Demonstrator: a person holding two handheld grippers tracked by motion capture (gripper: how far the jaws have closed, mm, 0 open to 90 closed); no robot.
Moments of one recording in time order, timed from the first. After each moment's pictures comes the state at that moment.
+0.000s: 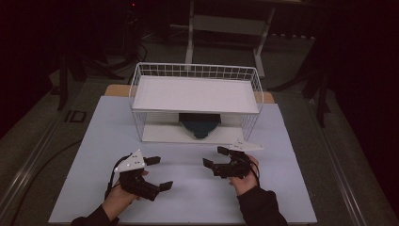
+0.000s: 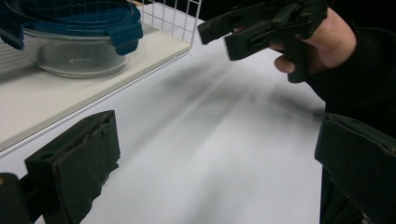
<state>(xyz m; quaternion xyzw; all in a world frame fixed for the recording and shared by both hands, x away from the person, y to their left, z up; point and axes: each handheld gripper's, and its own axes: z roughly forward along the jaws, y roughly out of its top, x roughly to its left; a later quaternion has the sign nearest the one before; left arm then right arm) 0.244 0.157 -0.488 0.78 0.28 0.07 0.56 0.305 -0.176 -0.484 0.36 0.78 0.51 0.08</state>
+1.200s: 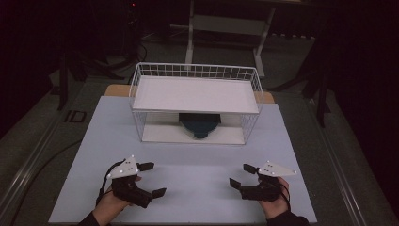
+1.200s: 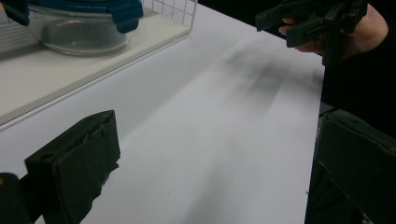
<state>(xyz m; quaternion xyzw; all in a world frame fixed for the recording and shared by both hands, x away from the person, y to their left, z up) 0.227 0.172 -0.492 0.79 0.28 0.07 0.54 0.250 -0.253 -0.494 0.36 0.78 0.50 0.12</state>
